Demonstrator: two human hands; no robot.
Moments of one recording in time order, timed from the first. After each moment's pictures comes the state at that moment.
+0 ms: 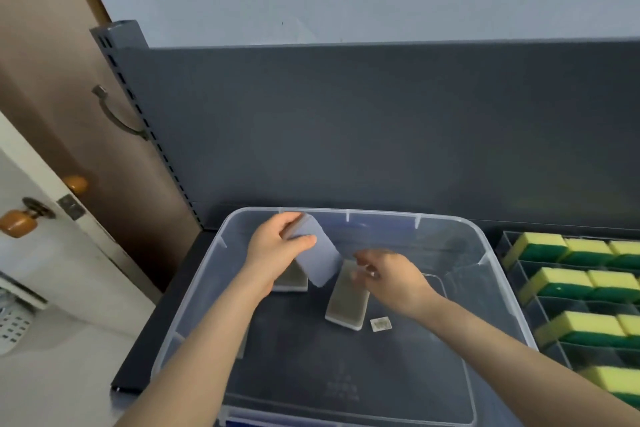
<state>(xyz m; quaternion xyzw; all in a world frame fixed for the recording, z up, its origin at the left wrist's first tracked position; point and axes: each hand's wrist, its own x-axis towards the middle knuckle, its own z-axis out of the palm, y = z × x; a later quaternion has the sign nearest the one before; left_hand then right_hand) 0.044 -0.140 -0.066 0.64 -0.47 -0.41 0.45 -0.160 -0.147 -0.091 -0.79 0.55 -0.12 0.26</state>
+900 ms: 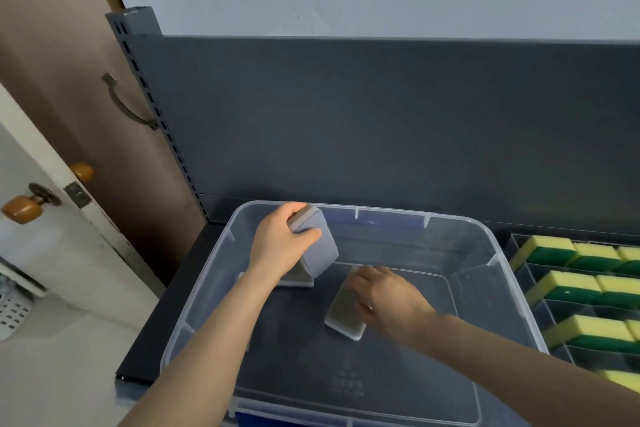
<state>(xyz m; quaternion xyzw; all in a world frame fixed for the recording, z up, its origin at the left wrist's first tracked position) 0.051 -0.142 -0.070 0.68 -0.53 -0.28 0.42 -0.153 -0.129 -0.110 -0.90 0.43 0.00 0.09</state>
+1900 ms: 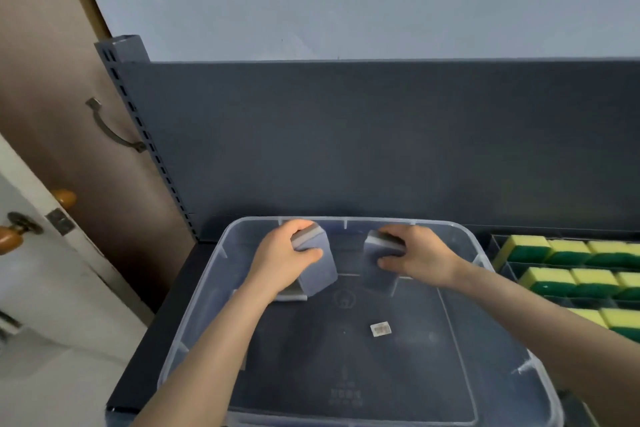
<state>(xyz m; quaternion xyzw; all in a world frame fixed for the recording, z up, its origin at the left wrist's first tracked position) 0.045 -0.135 -0.056 0.65 -0.59 -0.33 0.36 -0.190 -0.163 -0.039 -0.79 0.55 -0.14 0.23</state>
